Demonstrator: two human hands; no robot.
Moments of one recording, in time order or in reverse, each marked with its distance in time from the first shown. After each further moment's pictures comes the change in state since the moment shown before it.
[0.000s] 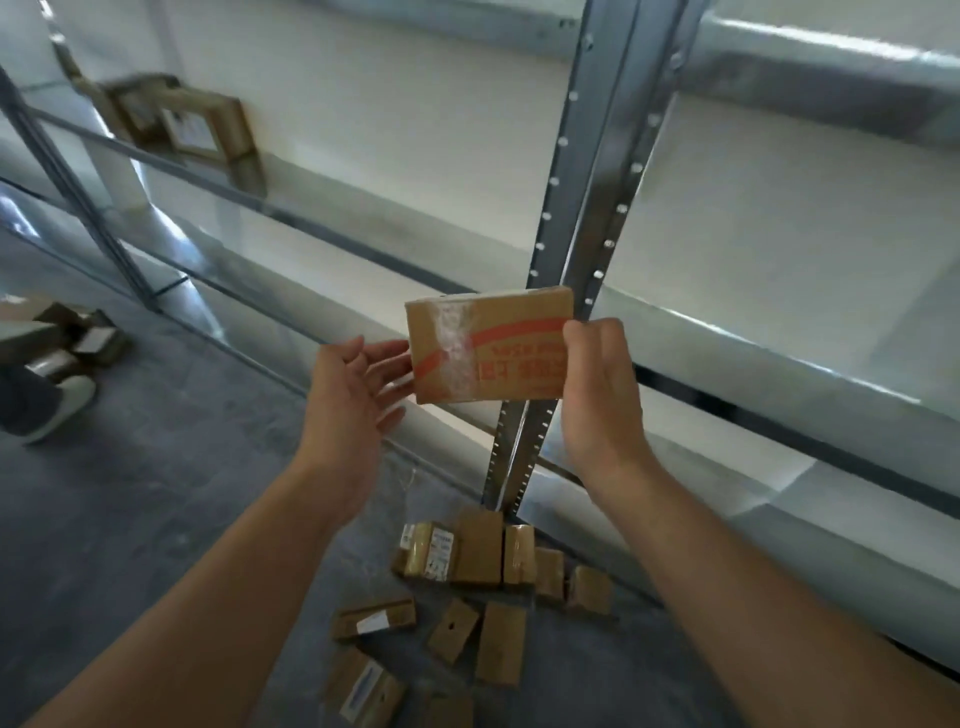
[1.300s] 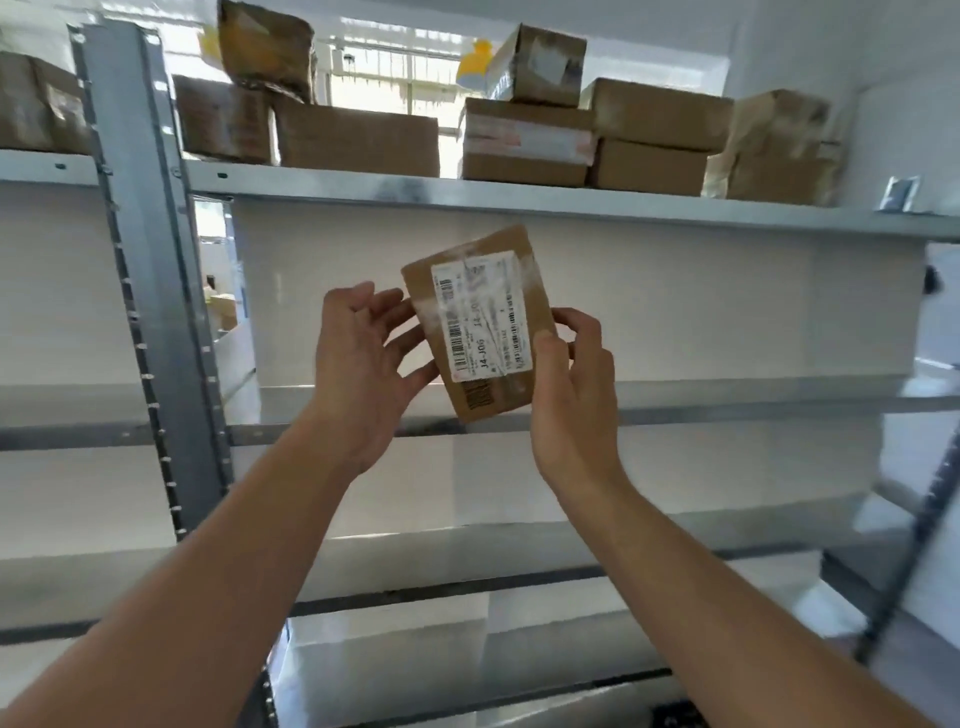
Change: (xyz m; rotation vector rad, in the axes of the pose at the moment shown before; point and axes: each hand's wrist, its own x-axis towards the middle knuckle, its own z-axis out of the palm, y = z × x) left_hand -0.283 0.201 0.400 -0.172 -0.916 0.236; right_hand -0.158 -0.258 -0.384 -0.071 0.782 -0.354
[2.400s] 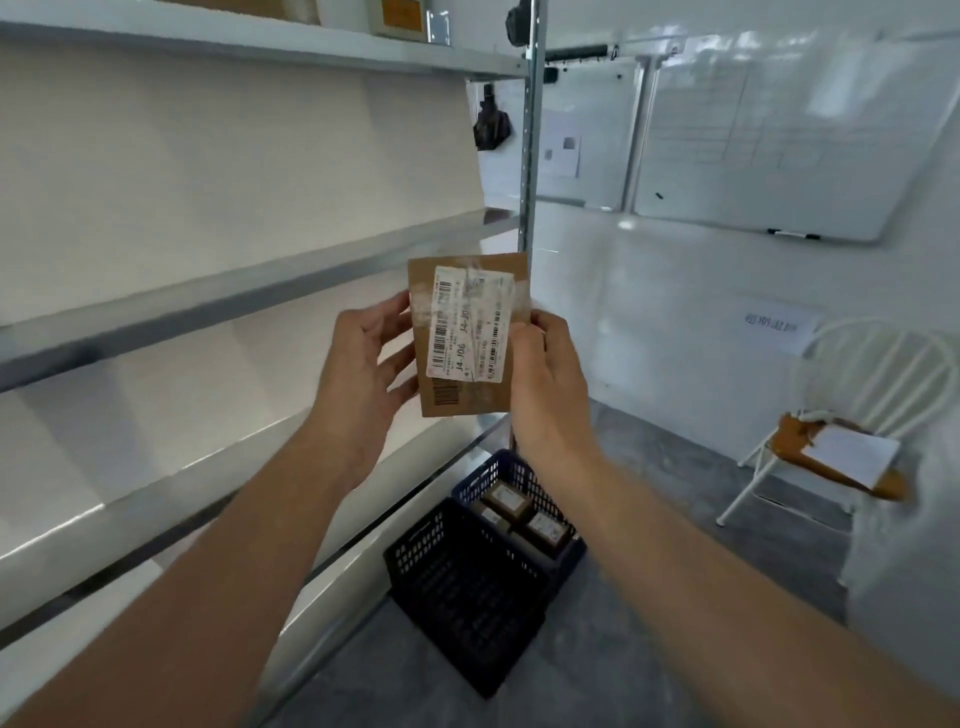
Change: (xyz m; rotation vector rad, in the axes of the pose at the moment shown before) left_hand -0.150 -0.303 0.359 0.077 -0.532 -0.456; right_hand -0.092 0.136 -0.449 -0.139 0.506 0.331
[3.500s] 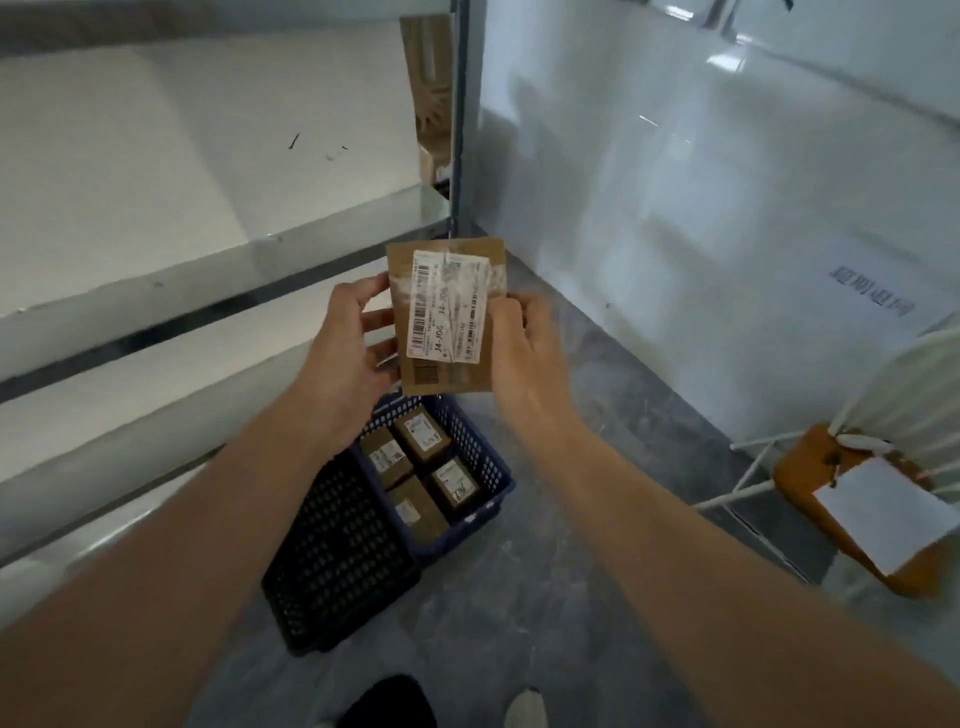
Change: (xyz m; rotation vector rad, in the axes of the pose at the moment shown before) left_hand 0.399 -0.342 0.263 -0.016 0.326 -0.388; right_hand 0.451 0.336 -0.212 -0.105 -0.239 0.361
